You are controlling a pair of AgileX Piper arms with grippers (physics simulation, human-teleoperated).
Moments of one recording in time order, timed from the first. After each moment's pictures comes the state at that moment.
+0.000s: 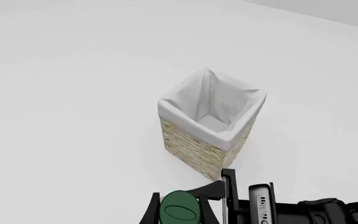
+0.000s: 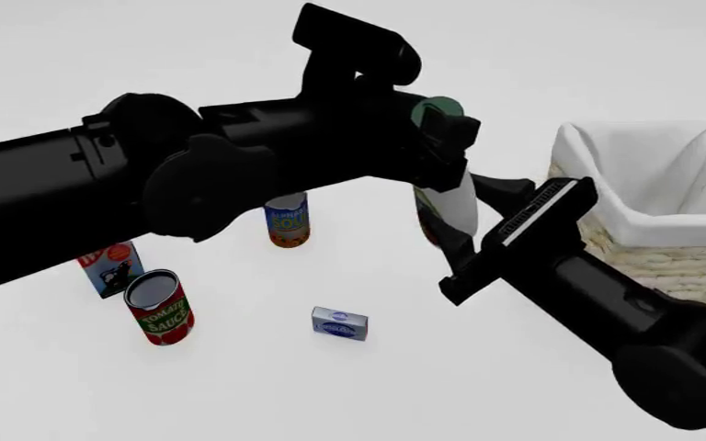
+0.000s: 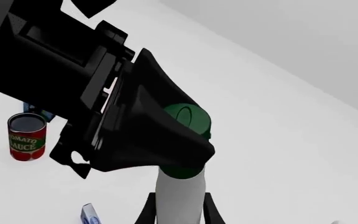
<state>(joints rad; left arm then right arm) -0.91 1.47 -1.30 0.13 -0.04 0.59 1.18 -0.51 -0.53 -0.37</state>
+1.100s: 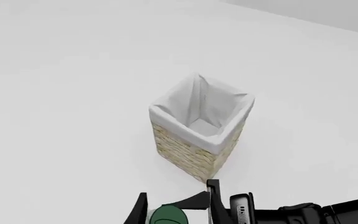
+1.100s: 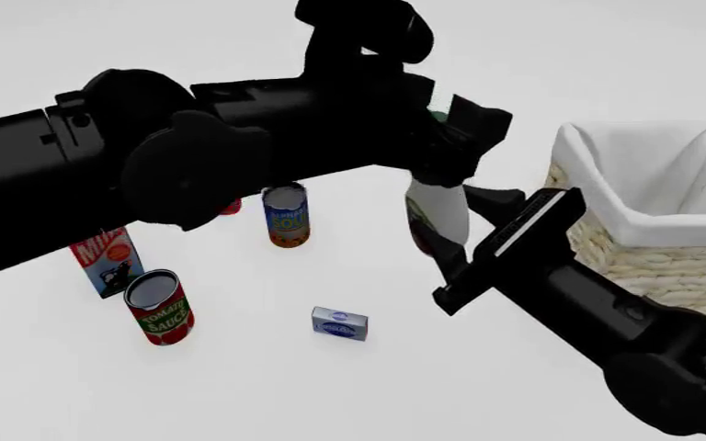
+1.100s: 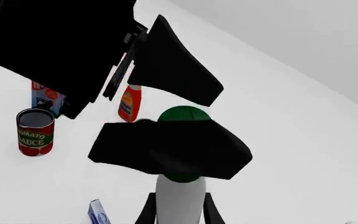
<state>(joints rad) -0.94 1.46 -1.35 0.18 -0.04 0.61 1.21 -0.49 -0.56 -0.36</state>
